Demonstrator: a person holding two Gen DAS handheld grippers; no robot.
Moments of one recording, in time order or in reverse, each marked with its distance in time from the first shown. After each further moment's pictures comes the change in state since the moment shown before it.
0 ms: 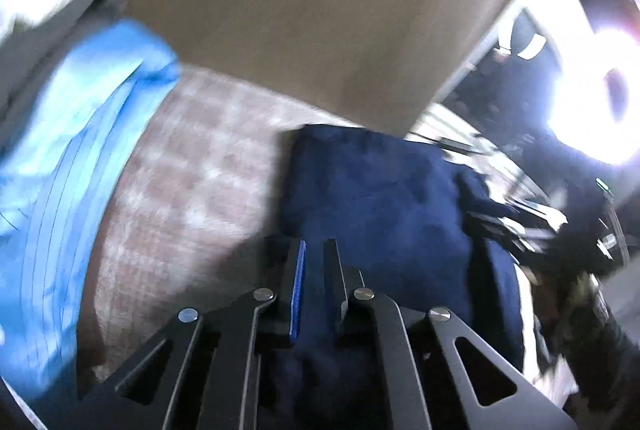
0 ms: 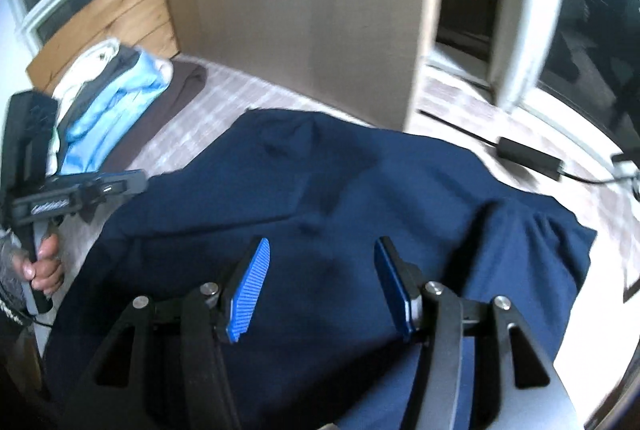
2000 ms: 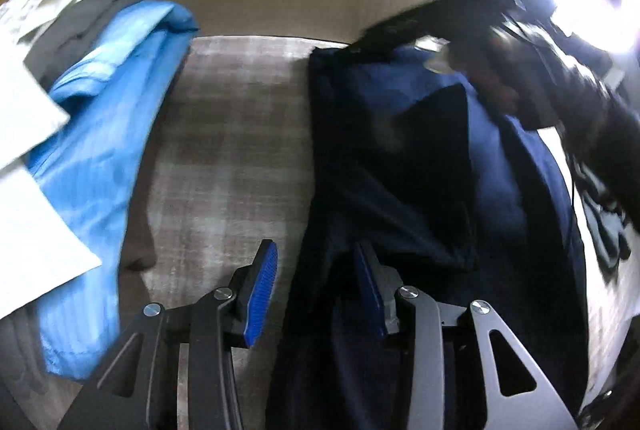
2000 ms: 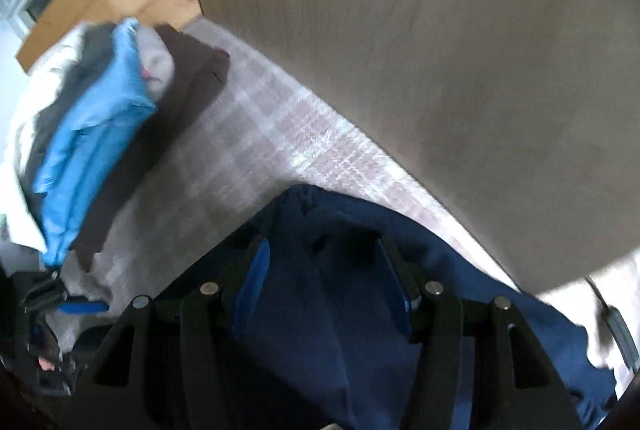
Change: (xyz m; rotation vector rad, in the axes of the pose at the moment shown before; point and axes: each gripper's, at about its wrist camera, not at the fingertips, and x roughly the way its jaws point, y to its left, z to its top) left arm -0.008 -0.005 -0.058 0.207 0.119 0.213; right arm 0.135 0.064 0.123 -0.162 0.224 0.130
